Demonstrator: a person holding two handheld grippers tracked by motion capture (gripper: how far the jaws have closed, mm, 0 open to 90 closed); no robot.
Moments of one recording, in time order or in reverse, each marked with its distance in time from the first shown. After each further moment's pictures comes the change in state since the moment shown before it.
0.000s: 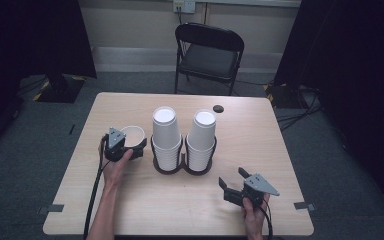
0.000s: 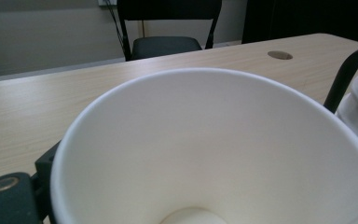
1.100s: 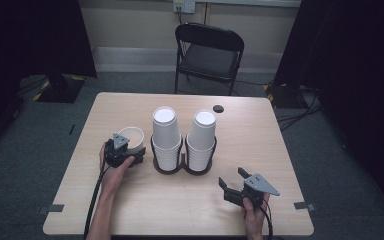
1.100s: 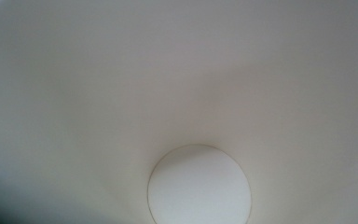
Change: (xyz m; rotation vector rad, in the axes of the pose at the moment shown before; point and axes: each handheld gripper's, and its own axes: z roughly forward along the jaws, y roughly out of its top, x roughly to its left) left arm -0.002 -0.017 0.002 0.202 0.033 -0.015; right arm 0.000 0.000 0.000 0.000 0.008 -0.002
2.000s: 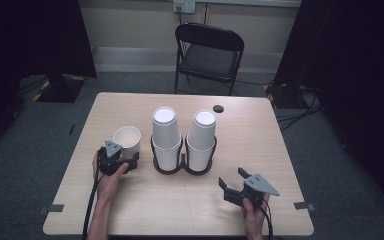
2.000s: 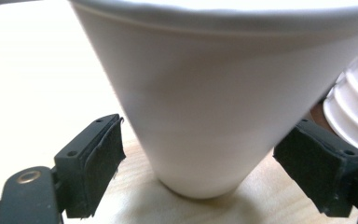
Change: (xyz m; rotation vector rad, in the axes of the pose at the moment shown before) left arm 0.002 -0.018 -0.027 -0.022 0.056 -0.037; right arm 0.000 0.000 0.000 0.002 0.002 0.002
